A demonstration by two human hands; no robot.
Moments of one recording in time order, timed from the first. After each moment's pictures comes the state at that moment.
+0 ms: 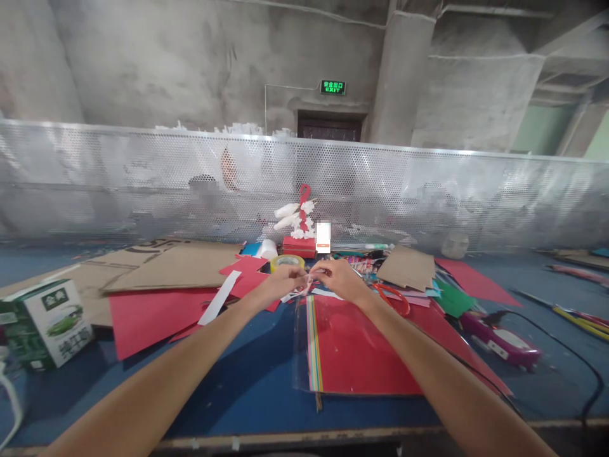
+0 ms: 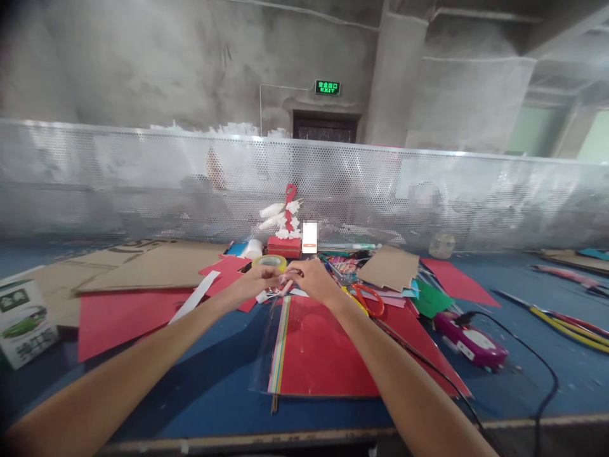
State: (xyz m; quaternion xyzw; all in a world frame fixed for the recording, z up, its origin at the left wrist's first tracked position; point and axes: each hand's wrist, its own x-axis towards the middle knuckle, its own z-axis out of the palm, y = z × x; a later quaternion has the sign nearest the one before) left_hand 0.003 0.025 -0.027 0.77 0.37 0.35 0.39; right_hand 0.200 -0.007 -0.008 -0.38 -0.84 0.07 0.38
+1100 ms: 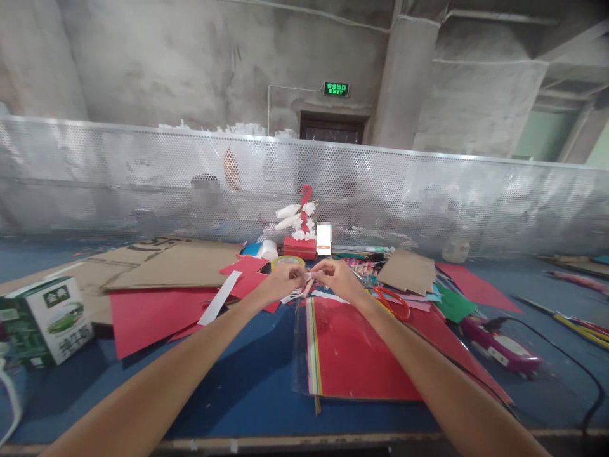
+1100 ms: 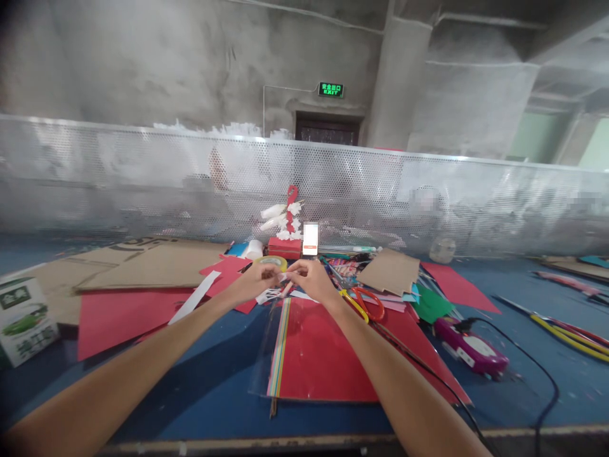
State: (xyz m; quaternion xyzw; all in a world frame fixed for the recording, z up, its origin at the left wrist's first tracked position) left_hand 0.000 0.022 -0.018 0.83 0.34 0.36 0.25; right_hand 0.195 0.003 -0.018 -0.39 -0.76 0.25 0.45
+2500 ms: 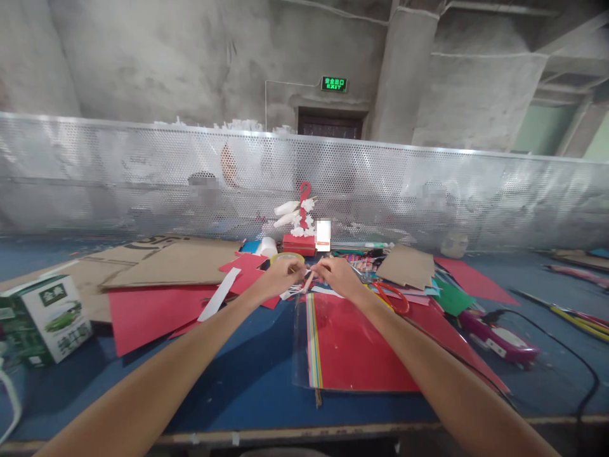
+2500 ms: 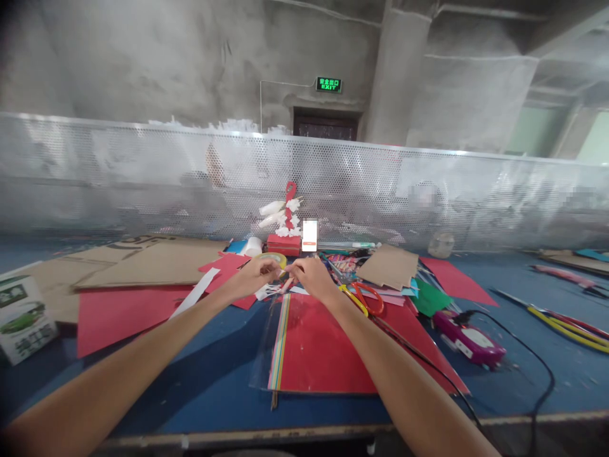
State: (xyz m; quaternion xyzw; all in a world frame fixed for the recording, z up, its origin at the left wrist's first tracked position) left_hand -0.001 0.016 -0.011 0.84 0.32 0.38 0.22; right_hand 0.197 0.001 -0.014 -0.42 -0.82 0.07 0.37
